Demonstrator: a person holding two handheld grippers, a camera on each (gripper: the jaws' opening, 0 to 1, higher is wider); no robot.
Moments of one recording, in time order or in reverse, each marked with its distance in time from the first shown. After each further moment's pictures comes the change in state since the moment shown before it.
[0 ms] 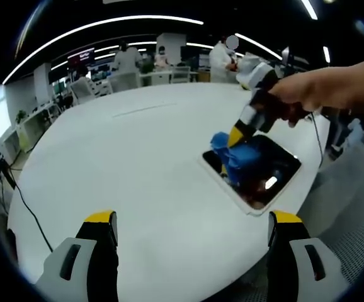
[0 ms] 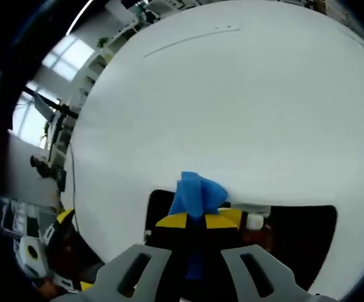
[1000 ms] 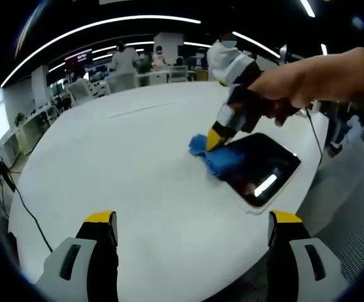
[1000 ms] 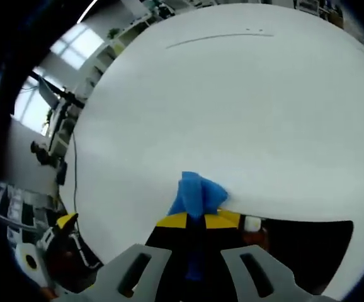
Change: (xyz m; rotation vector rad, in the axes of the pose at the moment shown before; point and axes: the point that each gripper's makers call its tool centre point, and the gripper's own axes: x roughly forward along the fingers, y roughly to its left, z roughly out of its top) left arm 0.001 -0.002 0.000 0.016 0.007 -0.004; right arm 0.016 0.040 0.006 -0.081 0.009 -0.001
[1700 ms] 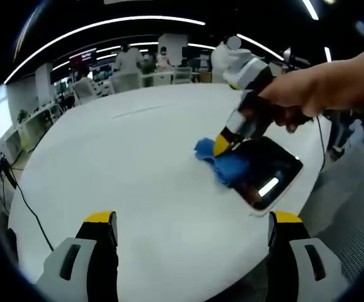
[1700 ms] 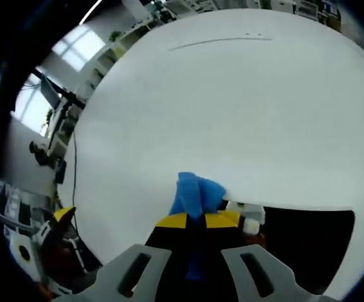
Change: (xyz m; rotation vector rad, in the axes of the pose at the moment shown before) left arm -0.002 0.002 0.003 -0.018 -0.015 0.015; right arm -0.005 0.005 -0.013 -0.007 -0.041 -0.013
